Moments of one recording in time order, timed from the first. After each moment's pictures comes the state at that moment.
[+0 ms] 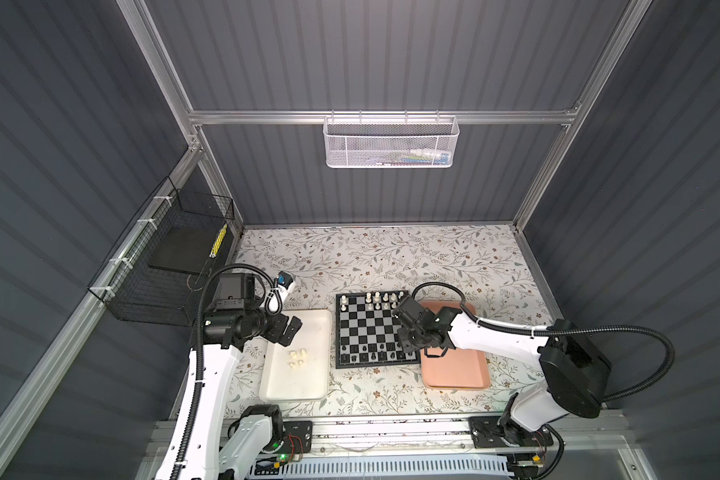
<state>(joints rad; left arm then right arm) -0.02 0.94 1.07 -1.12 0.25 0.49 0.89 1.57 0.94 -0.56 0.17 0.57</state>
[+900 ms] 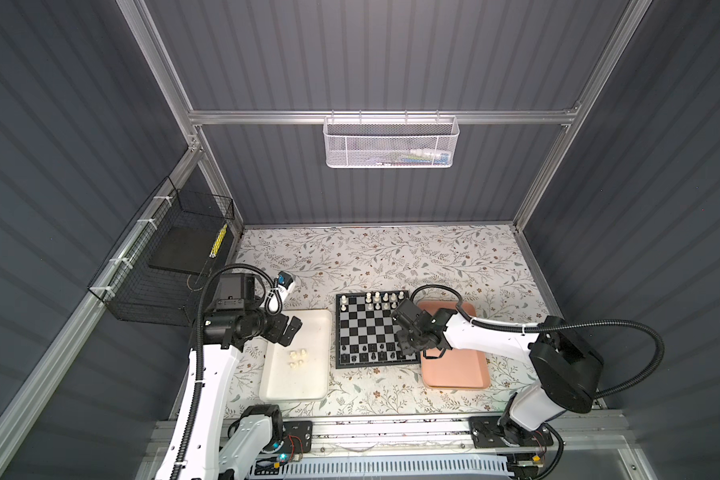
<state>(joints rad) -0.02 0.94 1.07 -1.12 0.25 0.49 0.89 1.61 0.93 -0.55 0.17 0.57</state>
